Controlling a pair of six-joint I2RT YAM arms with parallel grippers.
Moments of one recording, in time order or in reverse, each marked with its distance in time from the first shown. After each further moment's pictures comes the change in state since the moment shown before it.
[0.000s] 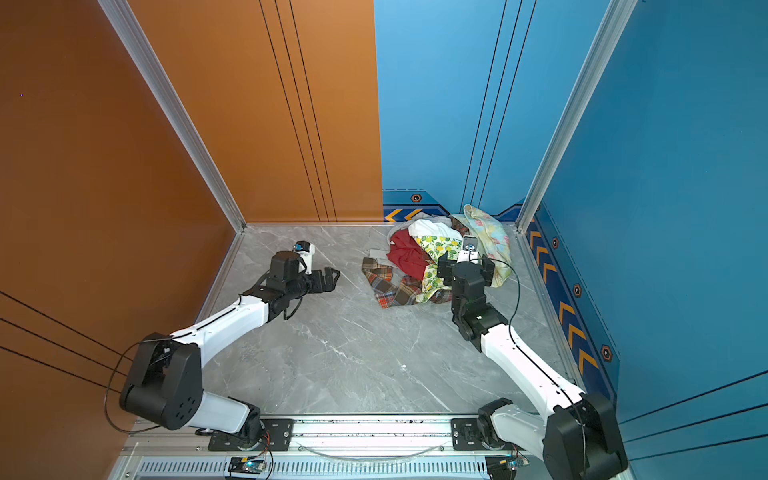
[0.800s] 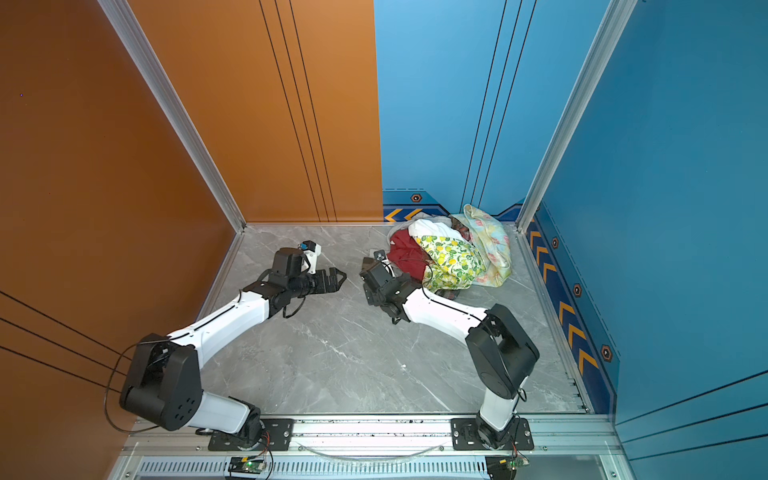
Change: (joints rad) left arm -0.026 -0.011 0.063 -0.132 0.054 -0.021; right arm 0.387 0.602 0.462 -0.484 -0.075 0.296
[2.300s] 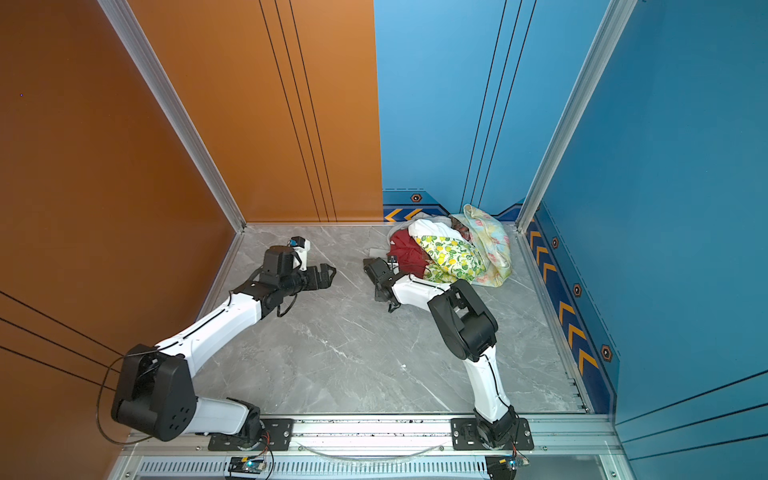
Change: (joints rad) left arm 0.042 -0.049 0.002 -0.017 -0.083 0.043; right arm -0.140 0.321 0.172 -0.046 -0.140 0.243
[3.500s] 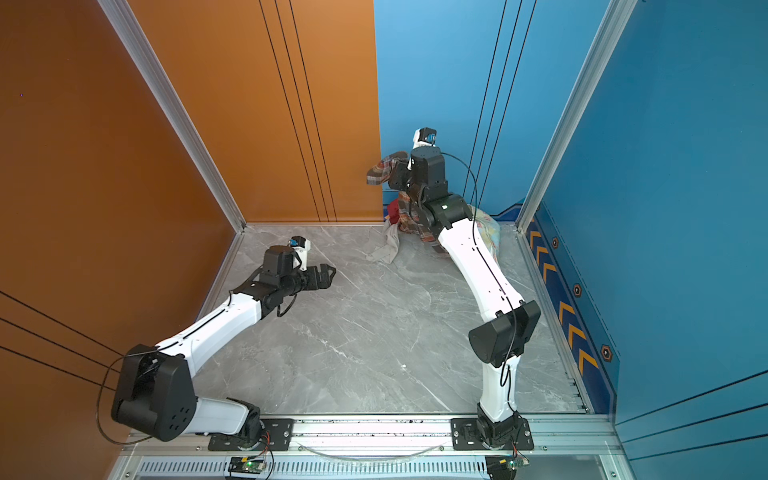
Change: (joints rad) left arm -0.010 0.000 0.000 0.005 -0.010 0.030; right arm -0.203 -0.172 0.839 -0.055 -0.199 -0.197
